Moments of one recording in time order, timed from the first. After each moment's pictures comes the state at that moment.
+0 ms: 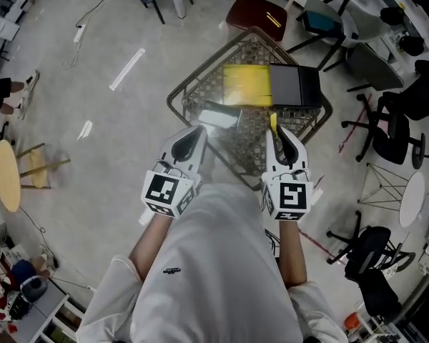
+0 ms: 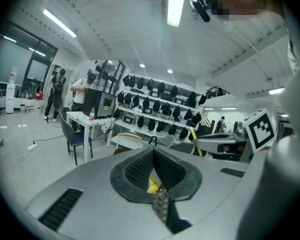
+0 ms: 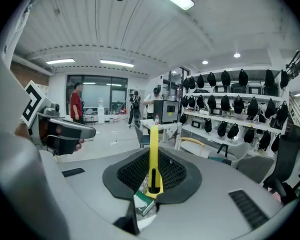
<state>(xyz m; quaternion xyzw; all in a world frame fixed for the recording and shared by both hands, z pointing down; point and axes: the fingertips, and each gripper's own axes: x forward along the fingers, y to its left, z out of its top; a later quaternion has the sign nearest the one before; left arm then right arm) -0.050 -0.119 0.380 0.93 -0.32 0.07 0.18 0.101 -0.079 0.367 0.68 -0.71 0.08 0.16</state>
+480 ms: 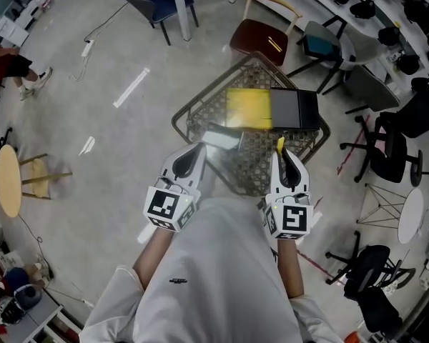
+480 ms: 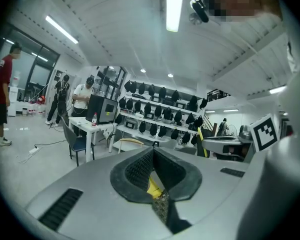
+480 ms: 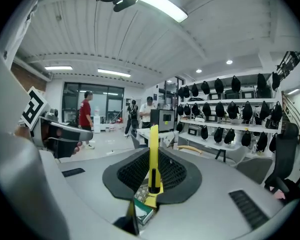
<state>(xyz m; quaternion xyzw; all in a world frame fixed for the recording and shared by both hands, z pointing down) -0.061 -0.121 0.362 0.93 -0.34 0.05 0.16 0.107 -0.066 0.343 0.70 -0.70 0.06 0.11</state>
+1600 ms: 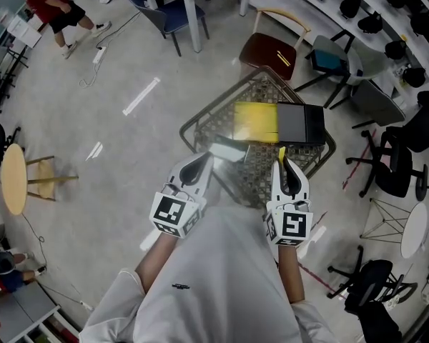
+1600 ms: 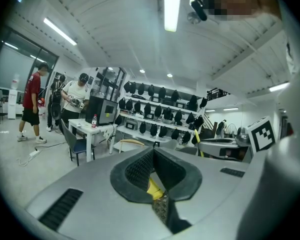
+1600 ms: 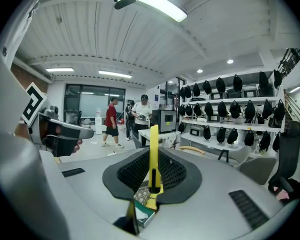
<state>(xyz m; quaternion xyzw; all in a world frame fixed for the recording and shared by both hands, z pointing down) -0.059 -0.129 0.356 0.93 -0.34 0.05 0.15 0.104 -0.081 0.348 0.70 -0.71 0.05 0.10</state>
